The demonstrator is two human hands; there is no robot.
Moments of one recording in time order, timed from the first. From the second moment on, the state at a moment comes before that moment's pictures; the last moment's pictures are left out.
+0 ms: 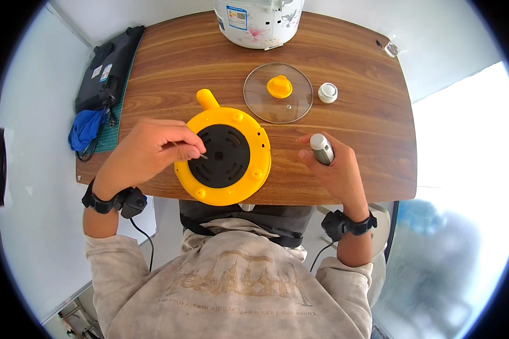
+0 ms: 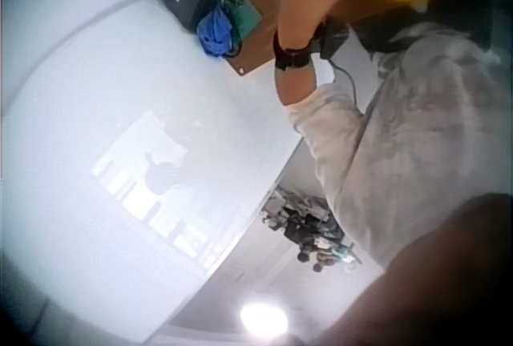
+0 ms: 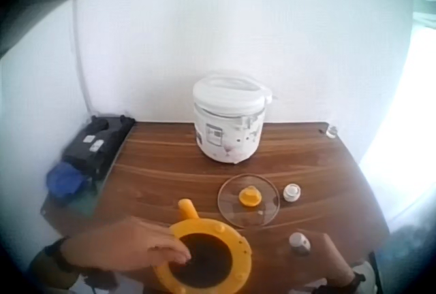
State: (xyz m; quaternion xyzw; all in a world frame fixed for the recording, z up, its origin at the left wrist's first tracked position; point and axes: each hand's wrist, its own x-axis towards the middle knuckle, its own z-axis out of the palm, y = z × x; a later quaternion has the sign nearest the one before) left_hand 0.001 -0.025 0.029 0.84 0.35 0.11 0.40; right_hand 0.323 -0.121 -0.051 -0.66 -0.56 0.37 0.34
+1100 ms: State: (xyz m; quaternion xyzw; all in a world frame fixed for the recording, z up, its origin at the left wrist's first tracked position) left_hand 0.021 -0.044 0.004 0.92 0.30 0.11 0.21; right_hand 0.326 -0.126 -0.052 -0.68 -0.56 0.37 0.31
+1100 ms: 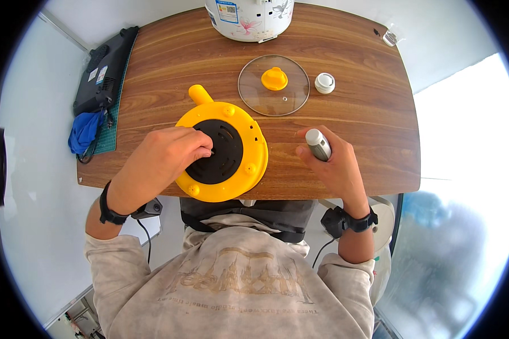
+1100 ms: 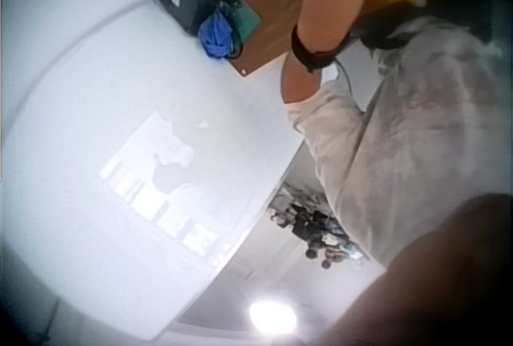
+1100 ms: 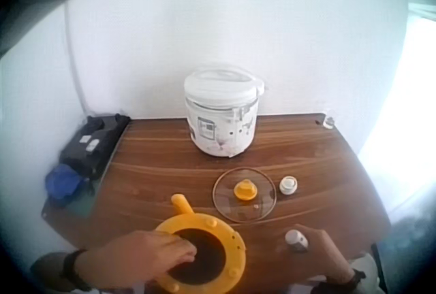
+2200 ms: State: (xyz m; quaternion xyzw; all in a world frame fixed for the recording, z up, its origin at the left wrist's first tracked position) left_hand 0.025 -0.052 -0.008 0.94 0.29 0.14 0.09; right_hand 0.326 -0.133 -0.055 -0.66 -0.58 0.35 0.32
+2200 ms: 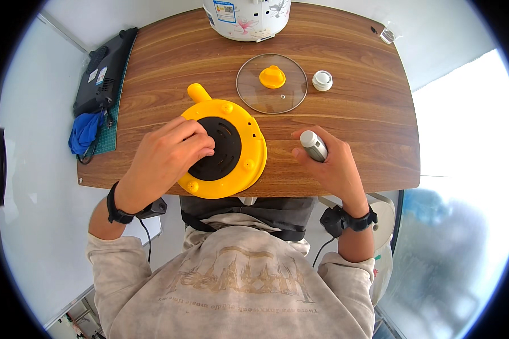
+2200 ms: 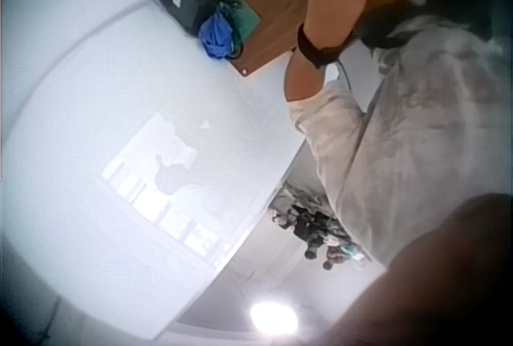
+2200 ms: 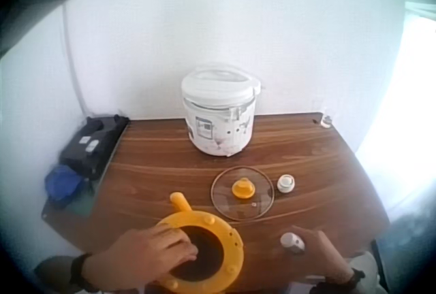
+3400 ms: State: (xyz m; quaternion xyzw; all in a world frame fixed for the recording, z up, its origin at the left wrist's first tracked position) left_hand 0.022 -0.046 -0.006 0.93 0.29 0.15 0.15; right_hand 0.323 -0.135 -0.053 -0.66 -0.58 0.36 0.31
